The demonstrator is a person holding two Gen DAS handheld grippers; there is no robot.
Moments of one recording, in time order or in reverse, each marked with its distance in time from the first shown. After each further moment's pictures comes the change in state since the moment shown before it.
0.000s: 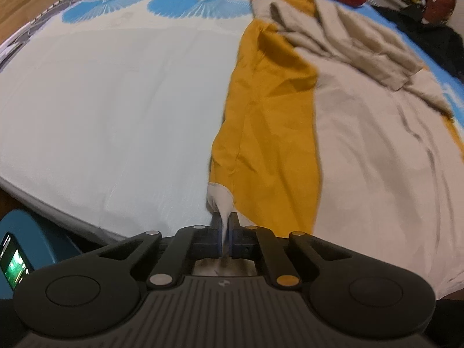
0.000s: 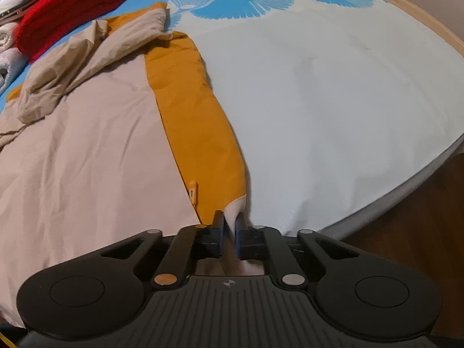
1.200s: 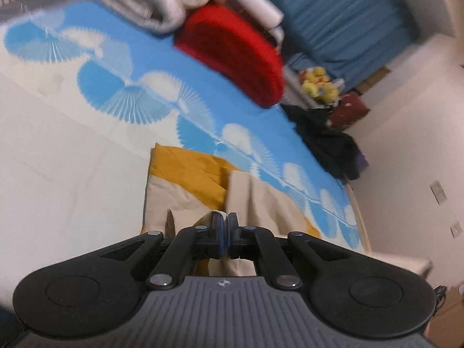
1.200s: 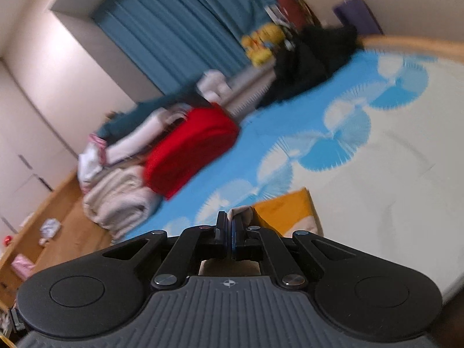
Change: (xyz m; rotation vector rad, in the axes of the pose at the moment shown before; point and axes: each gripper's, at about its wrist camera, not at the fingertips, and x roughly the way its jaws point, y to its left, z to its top) left arm -0.069 0.051 0.156 -0.248 -0.151 -0.569; right arm -0.139 -0.063 0.118 0.209 -0.368 0.592
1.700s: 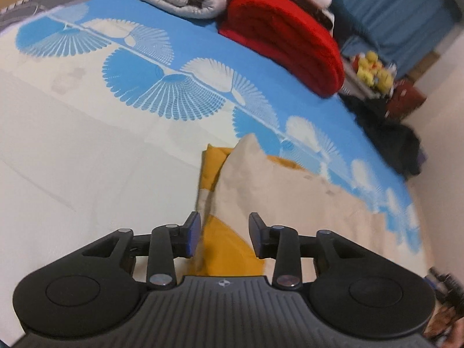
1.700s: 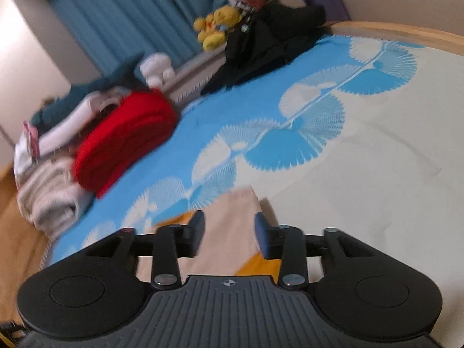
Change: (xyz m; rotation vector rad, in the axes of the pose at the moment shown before) left arm 0.090 0.034 0.012 0.060 0.014 0.255; right arm 0.137 -0.050 -0.005 -0.045 0.025 -0.219
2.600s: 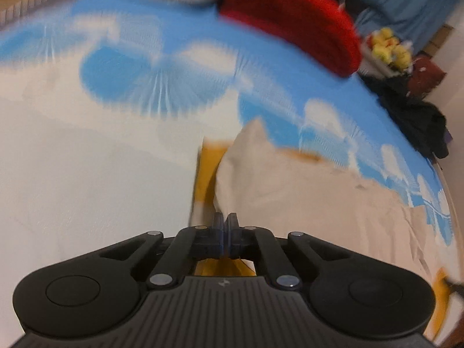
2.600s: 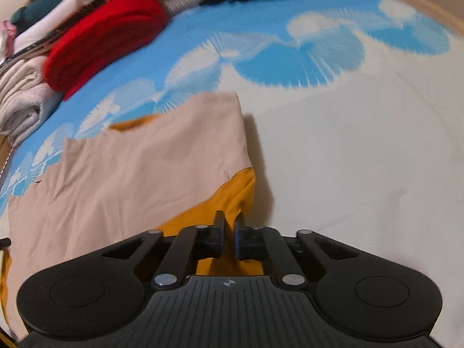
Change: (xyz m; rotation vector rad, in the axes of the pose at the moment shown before) left arm 0.063 -0.034 0.015 0.094 -0.040 0.100; right arm 0.072 0.005 -0.030 -0.221 0.271 -0.113
